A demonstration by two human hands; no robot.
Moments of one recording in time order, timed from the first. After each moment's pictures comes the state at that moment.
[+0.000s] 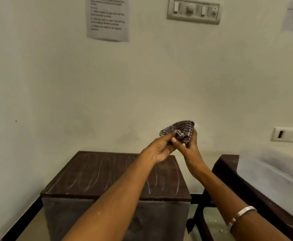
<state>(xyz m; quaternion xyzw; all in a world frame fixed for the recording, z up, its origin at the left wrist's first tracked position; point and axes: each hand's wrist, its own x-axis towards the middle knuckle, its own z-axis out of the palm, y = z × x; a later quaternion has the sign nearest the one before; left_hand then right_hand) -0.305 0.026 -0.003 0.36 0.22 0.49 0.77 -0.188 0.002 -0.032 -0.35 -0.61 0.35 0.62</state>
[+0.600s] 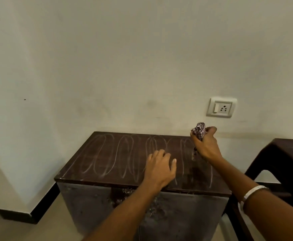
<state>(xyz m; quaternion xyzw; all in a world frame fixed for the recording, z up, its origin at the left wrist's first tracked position) -0.385 0.068 -0.181 0.77 0.59 0.24 0.00 -0.201 0.133 -0.136 -0.64 -0.59 0.20 0.45</state>
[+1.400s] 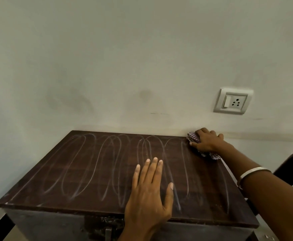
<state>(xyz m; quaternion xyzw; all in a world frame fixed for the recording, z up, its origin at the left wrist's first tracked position) -0.399 0.077 -0.239 0.75 0.58 0.30 -0.01 -0.159 0.284 -0.185 -0.70 -0.71 0.03 0.01</state>
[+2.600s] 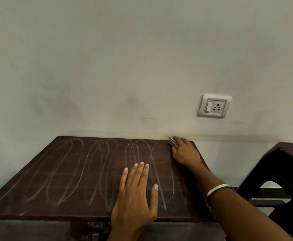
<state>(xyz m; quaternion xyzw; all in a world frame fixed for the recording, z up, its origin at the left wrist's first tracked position) -0.400 0.072 -0.234 0.76 0.57 0.31 -0.02 -0.196 0.248 -0.217 -0.69 -0.69 0.07 0.23</state>
